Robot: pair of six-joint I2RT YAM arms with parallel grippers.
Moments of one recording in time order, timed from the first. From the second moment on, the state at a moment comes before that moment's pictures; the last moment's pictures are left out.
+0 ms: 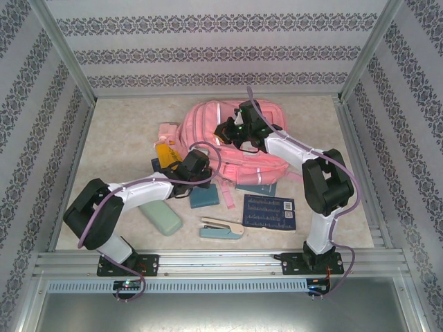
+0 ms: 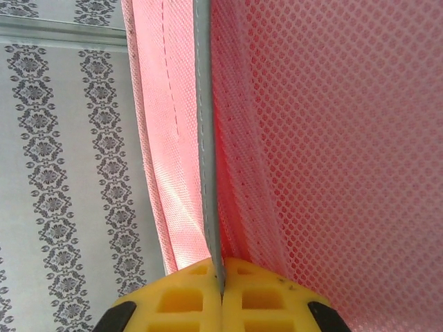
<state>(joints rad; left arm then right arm) -0.67 1.58 0.87 -0.16 -0.04 -0.48 0.46 1.89 1.38 -0.14 -0.54 1.10</state>
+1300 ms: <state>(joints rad) -0.78 1.86 1.10 -0.23 -0.05 -0.54 0.43 2.08 1.37 -0.01 -0.54 1.37</state>
